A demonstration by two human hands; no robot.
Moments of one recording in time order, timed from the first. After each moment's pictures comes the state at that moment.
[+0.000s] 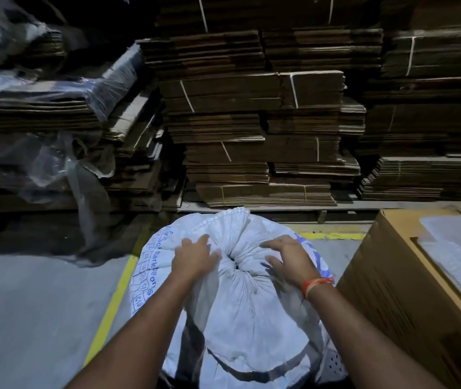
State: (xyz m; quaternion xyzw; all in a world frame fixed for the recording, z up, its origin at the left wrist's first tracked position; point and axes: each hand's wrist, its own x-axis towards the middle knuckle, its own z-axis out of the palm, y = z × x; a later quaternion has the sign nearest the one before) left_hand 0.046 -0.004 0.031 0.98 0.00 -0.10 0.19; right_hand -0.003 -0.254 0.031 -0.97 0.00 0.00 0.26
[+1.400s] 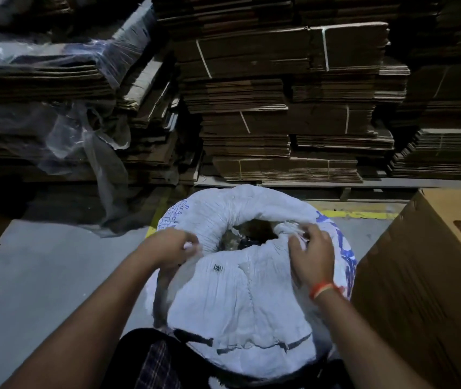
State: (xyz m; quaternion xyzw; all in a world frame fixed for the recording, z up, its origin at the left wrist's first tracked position) left_hand 0.041 0.095 0.038 0.97 -0.17 -0.16 0.05; right_hand -0.028 -0.225 -0.005 -0.87 0.19 -0.18 0.42
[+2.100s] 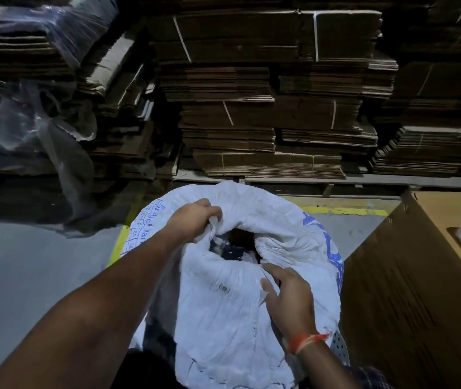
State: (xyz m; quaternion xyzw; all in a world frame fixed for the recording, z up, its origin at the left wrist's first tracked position) left_hand 0.145 0.014 -0.011 0.95 -0.26 -0.07 0.12; right_hand -0.061 -0.200 -0.033 -0.91 0.17 -0.05 0.38
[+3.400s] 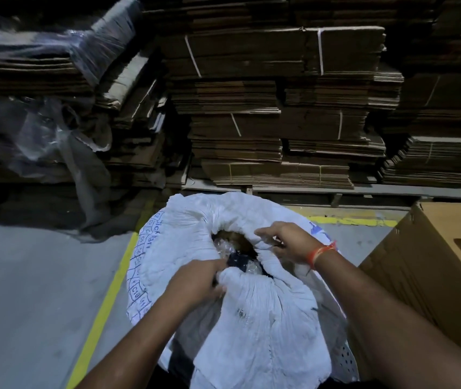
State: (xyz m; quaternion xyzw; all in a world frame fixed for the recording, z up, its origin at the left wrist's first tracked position) left_hand 0.004 0.007 0.030 0.96 -0.15 -0.18 0.17; right_hand 0.076 -0.265 0.009 -0.96 -0.16 0.13 0.18
